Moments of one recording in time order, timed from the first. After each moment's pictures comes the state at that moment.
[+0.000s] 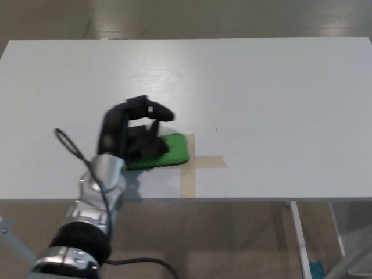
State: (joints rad) left_arm -0.71 0.14 0.06 1.06 0.05 -0.32 0.10; right_arm 0.16 -0.24 -0.05 0.92 -0.07 -0.50 0.05
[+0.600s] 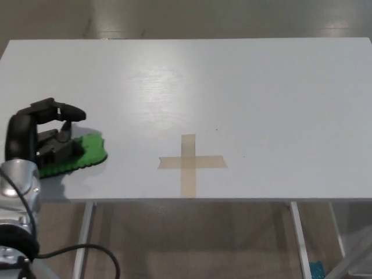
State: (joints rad) left_arm -0.70 0.37 0.17 1.18 0.01 -0.36 0.05; right_arm 0.15 -0.22 -0.06 0.95 -0.07 -0.51 0.05
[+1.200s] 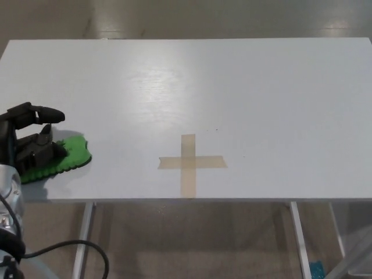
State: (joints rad) left_arm -0.70 0.41 0.22 1.23 -0.04 -0.37 0.01; right_arm 0.14 -0.22 -0.06 0.98 -0.07 -0.51 0.04
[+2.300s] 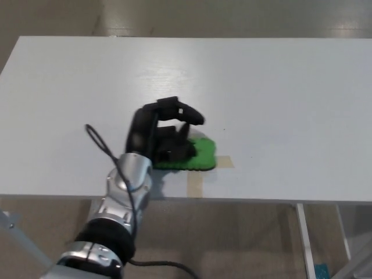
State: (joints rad) left_arm -0.76 0.01 -0.04 1.08 0.04 -0.33 0.08; right_arm 0.14 -0.24 -0.04 0.94 -0.07 -0.50 0.07
